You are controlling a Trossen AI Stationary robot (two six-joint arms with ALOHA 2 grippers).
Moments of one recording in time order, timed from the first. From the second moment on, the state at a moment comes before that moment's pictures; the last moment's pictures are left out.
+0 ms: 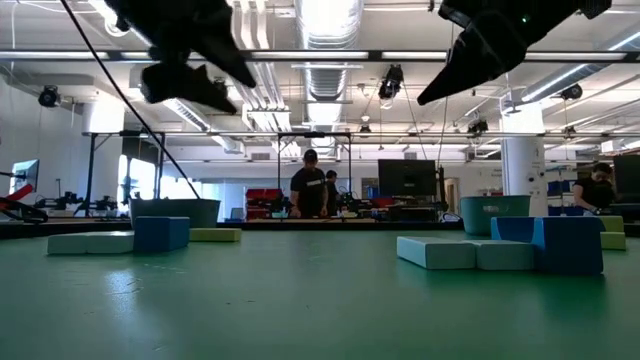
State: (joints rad) left arm -0.24 1.22 0.86 -0.37 -0.45 -0.84; right arm 0.07 1.11 0.73 -0.23 0.36 -0.06
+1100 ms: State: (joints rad) left arm -0.28 1.61 0.96 -0.92 -0.06 -1.43; right arm 0.07 1.11 0.71 -0.23 0.36 -0.14
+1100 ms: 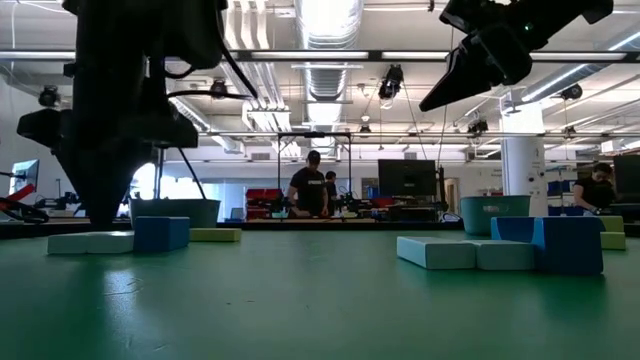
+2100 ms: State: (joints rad) left arm -0.28 1.57 0.95 -0.94 0.00 -1.45; right arm 0.07 1.11 0.70 -0.24 0.36 -0.14
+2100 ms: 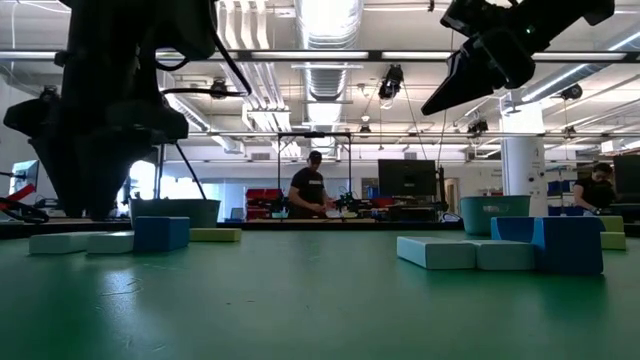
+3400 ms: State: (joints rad) left arm -0.28 1.57 0.83 -0.85 -0.07 -1.54; right arm 0.07 1.11 0.70 -0.24 0.36 -0.14
